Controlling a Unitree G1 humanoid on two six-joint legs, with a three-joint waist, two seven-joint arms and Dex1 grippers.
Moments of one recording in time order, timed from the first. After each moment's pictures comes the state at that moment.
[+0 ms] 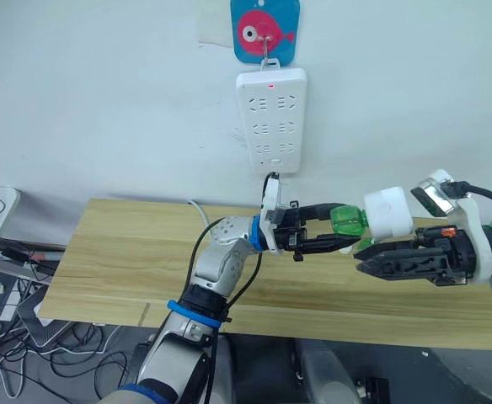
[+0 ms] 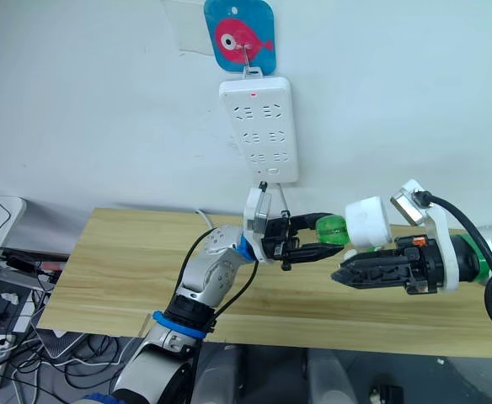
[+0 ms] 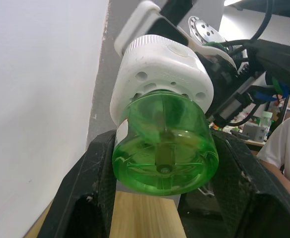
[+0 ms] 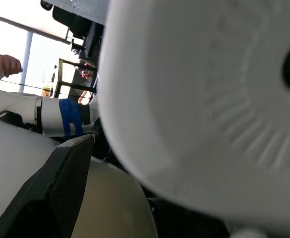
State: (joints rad) left arm -0.60 0.01 -0.20 0.22 -0.49 0.11 -1.25; right arm -0.40 -1.38 -0.02 -0.26 1.95 1.26 0.55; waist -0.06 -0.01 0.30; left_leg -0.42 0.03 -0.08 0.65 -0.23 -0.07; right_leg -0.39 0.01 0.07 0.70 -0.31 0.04
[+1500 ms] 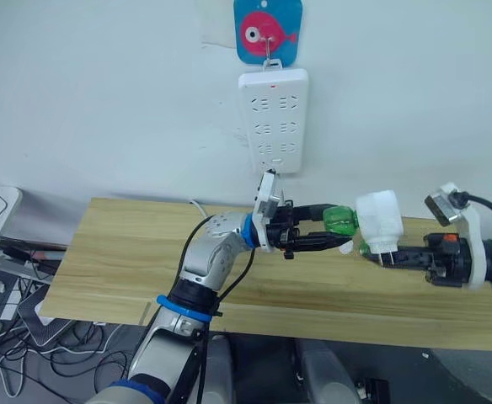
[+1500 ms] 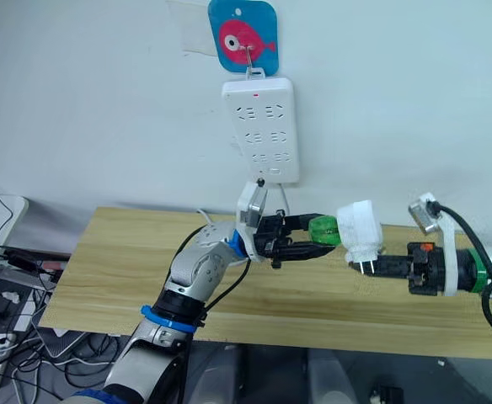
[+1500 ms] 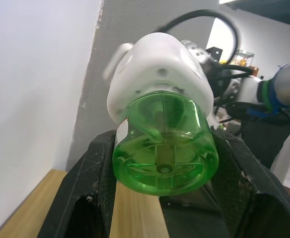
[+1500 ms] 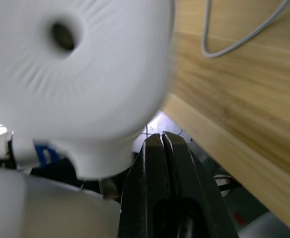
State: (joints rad) left arm -0.62 0.06 -0.19 0.19 -0.53 0.25 -1.27; right arm -0.20 -1.21 -0.22 -0.23 1.95 1.30 0.37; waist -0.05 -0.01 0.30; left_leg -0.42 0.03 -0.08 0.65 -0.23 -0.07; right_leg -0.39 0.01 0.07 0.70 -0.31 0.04
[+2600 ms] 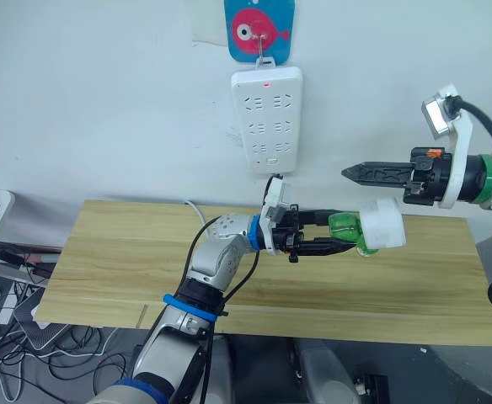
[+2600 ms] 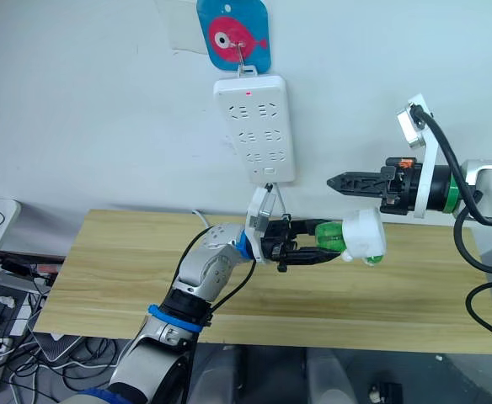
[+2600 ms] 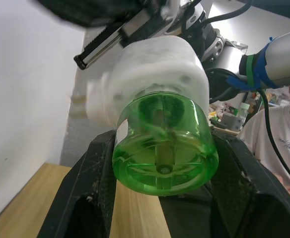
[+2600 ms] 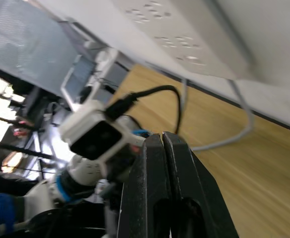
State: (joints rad) left arm -0.63 0.05 -0.21 0.23 -0.50 0.24 -1.30; right arm -0.77 -1.13 -0.01 -0.09 1.89 1.23 0.06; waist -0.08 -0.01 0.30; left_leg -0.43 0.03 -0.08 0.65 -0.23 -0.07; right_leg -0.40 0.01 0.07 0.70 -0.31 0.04
